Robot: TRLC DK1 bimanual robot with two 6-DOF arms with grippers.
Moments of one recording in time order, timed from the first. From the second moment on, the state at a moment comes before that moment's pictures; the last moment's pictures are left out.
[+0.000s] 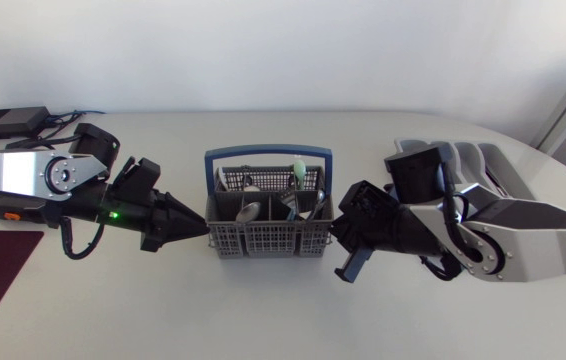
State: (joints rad) left arm -0.07 1.65 0.87 -0.44 0.92 0.76; right arm 0.51 1.44 0.63 0.05 -0.11 -0.46
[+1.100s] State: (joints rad) left arm -0.45 1.34 0.90 -0.36 0.46 0.52; right arm 0.52 1.09 0.57 -0.15 -0.11 -0.45
